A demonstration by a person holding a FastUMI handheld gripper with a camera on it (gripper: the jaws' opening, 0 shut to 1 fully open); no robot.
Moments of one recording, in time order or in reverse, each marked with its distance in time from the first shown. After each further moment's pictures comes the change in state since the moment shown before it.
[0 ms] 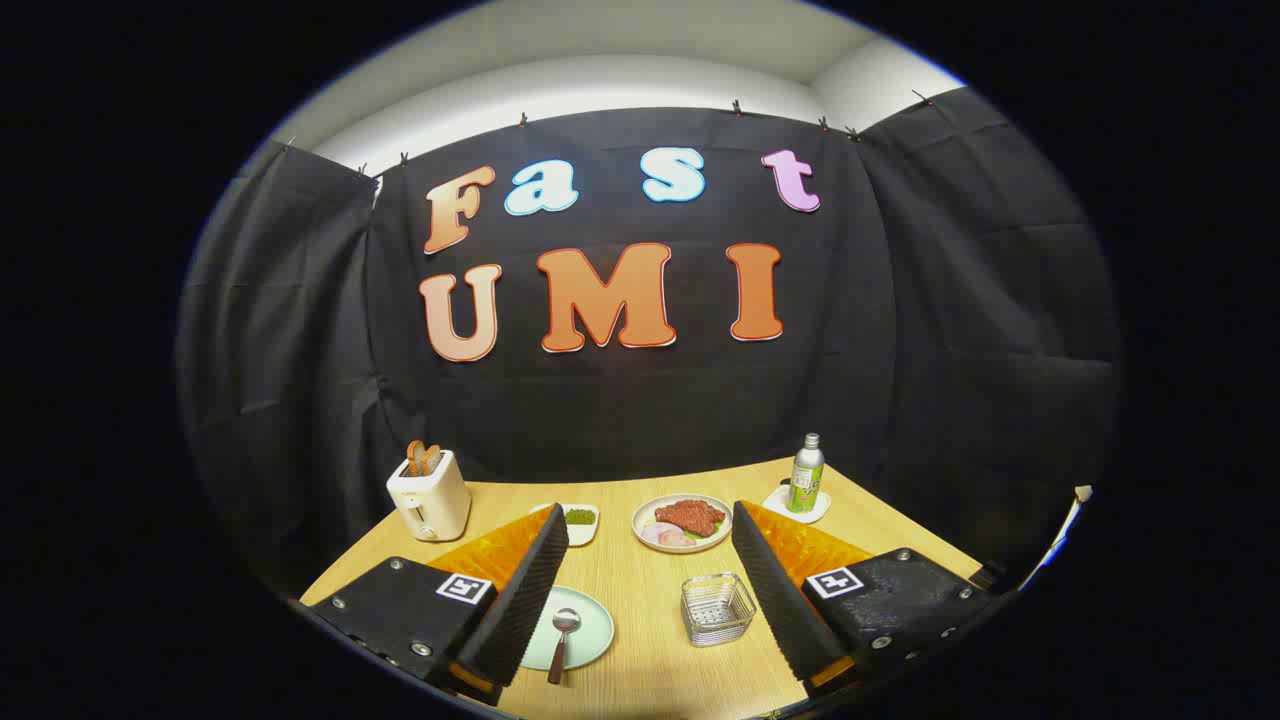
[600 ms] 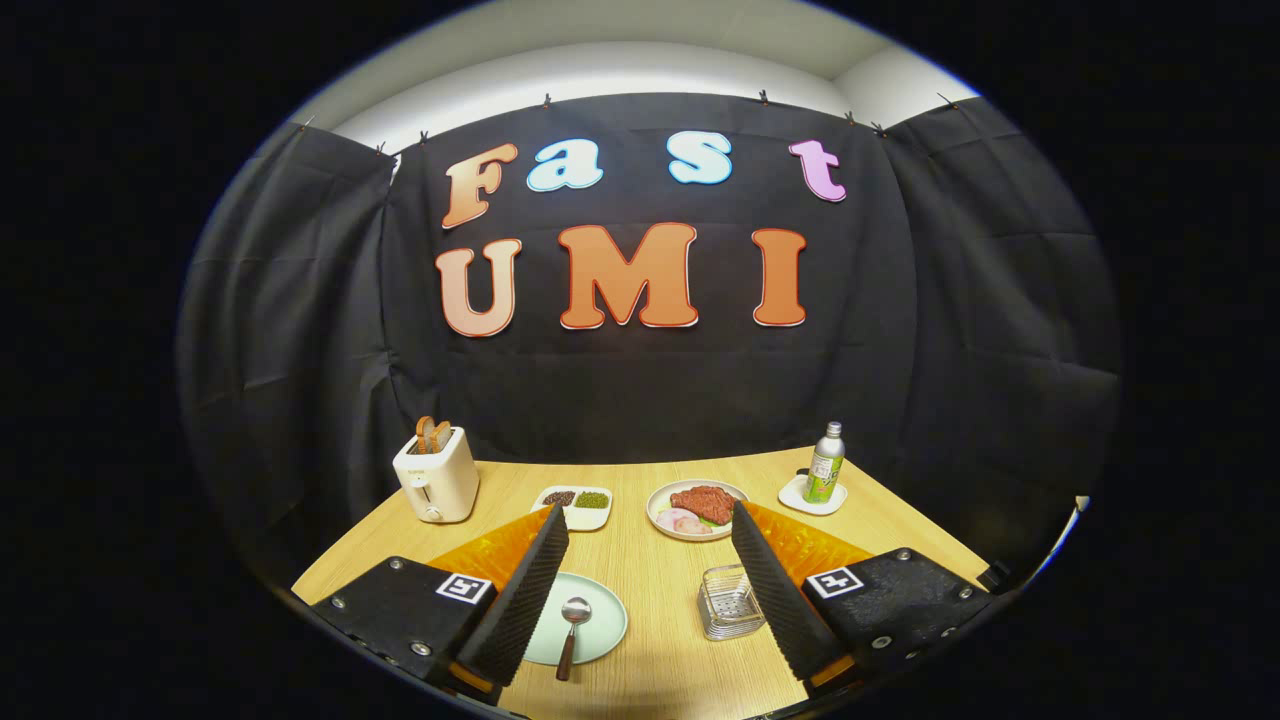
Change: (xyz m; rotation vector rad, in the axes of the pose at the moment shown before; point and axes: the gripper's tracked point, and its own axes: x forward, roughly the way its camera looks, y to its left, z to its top) arm 0.012 0.034 -0.020 -0.045 0.047 0.043
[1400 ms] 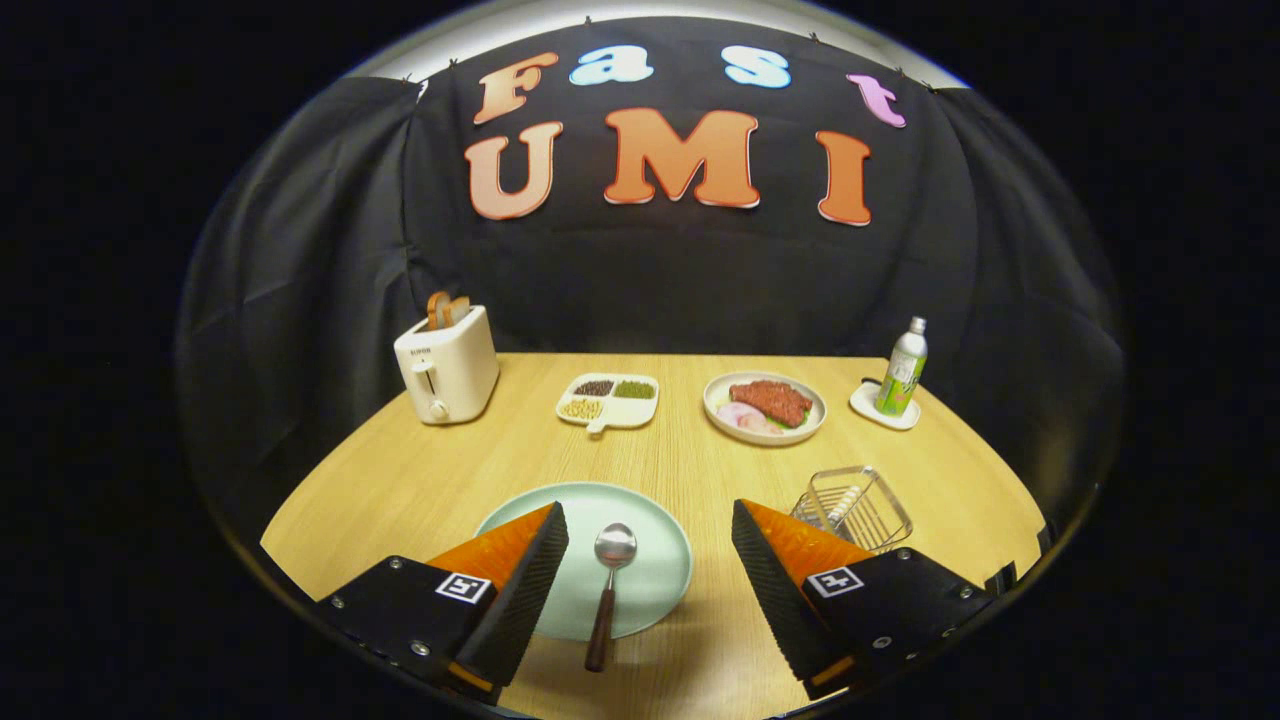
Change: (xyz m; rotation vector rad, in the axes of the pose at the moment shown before) arm 0.066 0.066 -0.180 -0.066 0.316 0.080
